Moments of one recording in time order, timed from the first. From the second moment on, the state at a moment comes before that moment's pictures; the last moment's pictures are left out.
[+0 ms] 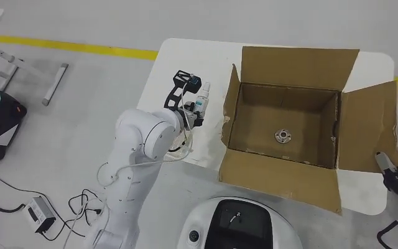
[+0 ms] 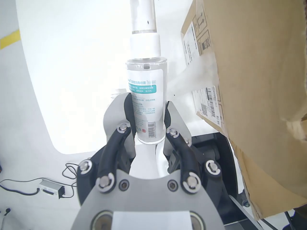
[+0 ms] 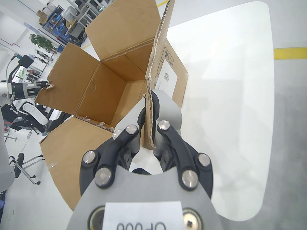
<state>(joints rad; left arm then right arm) 0.95 -1.27 -1.45 -2.11 1.20 0.07 -1.54 -1.55 -1.07 1.84 -2.15 -0.43 -0.19 0.58</state>
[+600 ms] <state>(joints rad) 0.97 -1.22 -1.42 -2.10 1.18 0.14 -1.54 -1.53 -1.07 1.86 -2.12 -0.40 -0.19 0.57</state>
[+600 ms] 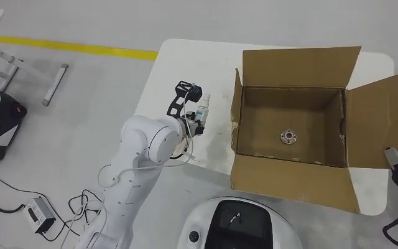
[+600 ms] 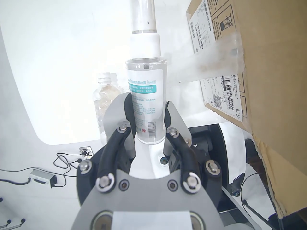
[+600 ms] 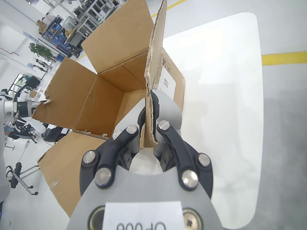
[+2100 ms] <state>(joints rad) 1.18 -1.22 -1.36 -2.00 1.26 0.18 -1.36 -1.65 -1.05 2.11 -2.13 -0.19 -0.40 0.58</state>
